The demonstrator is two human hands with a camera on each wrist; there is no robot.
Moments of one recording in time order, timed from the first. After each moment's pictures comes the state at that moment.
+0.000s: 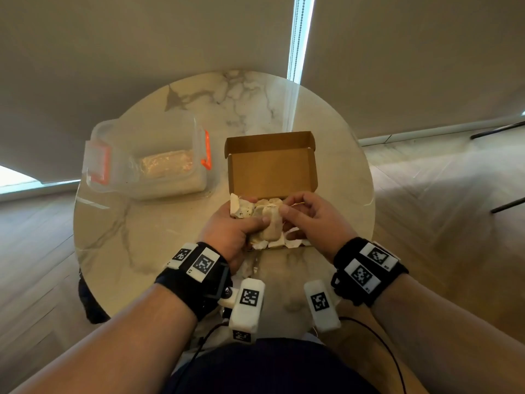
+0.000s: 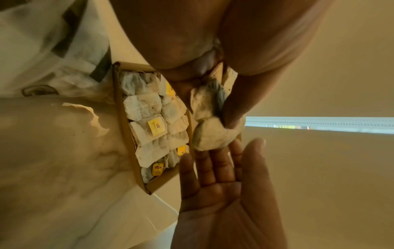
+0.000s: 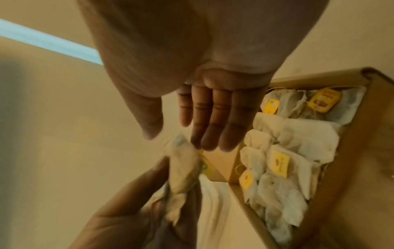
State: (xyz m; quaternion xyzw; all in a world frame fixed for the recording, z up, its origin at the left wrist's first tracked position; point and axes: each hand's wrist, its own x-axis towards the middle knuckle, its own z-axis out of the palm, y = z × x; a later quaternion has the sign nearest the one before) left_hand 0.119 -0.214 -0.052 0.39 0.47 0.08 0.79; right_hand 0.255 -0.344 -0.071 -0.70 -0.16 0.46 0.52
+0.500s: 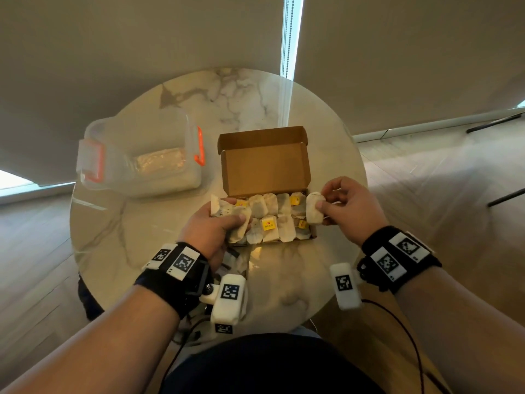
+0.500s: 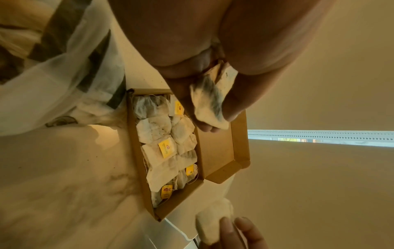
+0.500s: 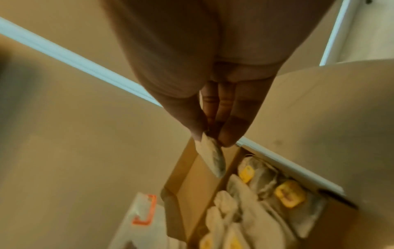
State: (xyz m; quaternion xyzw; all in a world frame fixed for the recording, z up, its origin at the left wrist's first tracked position) left_hand 0.102 -0.203 -0.053 0.38 0.51 0.08 0.76; right_hand 0.299 -0.391 -0.071 -0.80 -0.16 0.34 0.46
